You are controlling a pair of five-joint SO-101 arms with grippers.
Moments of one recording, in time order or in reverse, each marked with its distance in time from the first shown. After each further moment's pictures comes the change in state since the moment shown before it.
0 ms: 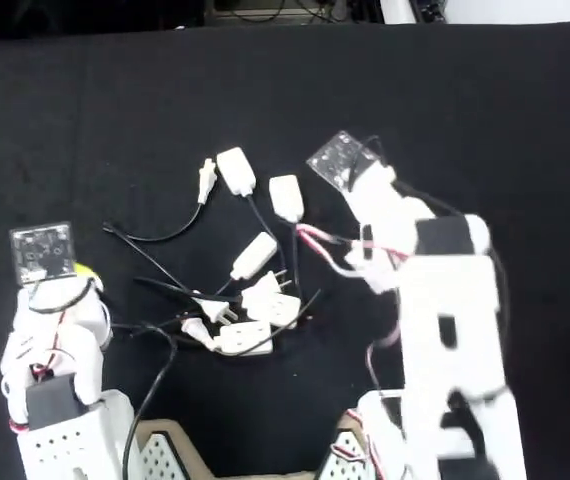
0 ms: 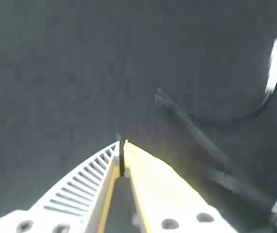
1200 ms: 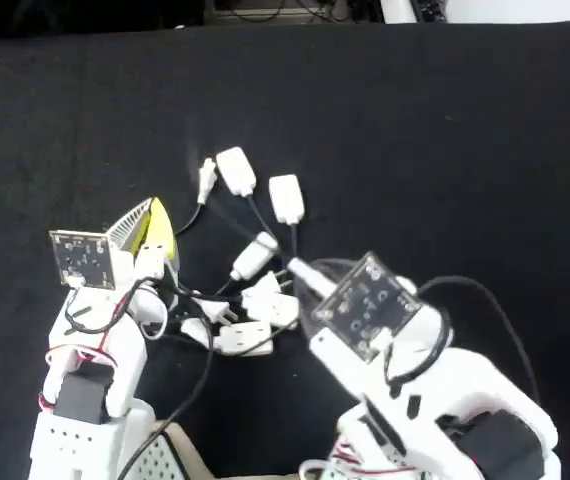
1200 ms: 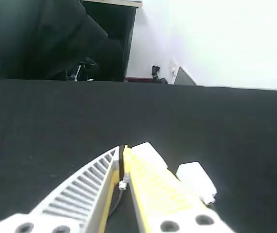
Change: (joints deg) left arm 26.8 0.0 4.0 -26.5 15.9; right arm -30.4 -40.4 -0.4 4.3 -19.5
